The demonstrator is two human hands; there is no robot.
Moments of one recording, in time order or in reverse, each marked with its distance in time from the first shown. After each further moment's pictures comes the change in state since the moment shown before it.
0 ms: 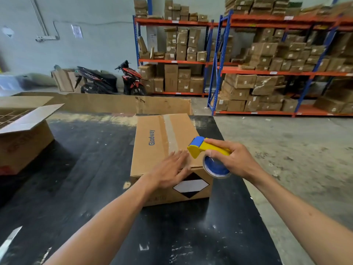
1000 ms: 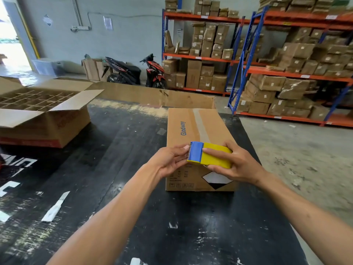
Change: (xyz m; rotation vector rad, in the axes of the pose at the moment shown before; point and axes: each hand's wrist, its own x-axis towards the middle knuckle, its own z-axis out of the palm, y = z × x) left_hand -0.098 -0.006 -0.076 -1.813 0.224 -0.698; right_hand -0.008 -0.034 0.073 -0.439 -0.102 -0.647
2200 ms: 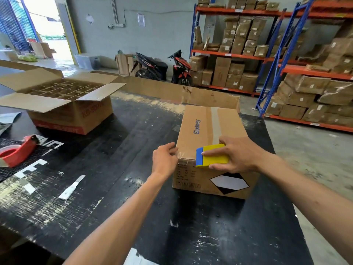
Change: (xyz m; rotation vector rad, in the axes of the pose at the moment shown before) left_hand 0.017 -0.035 -0.031 0.828 0.673 0.473; right_hand 0.061 0.017 -0.011 -0.319 -0.509 -0.101
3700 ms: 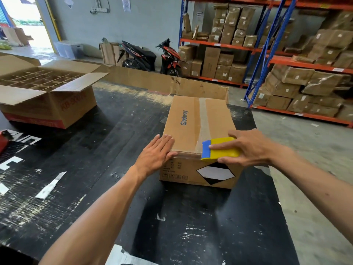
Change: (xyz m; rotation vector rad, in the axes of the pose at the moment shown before) left_hand 0.042 -0.060 0.020 0.964 -0.100 0.942; right_hand -0.041 0.043 0.004 -0.039 -0.050 0.031
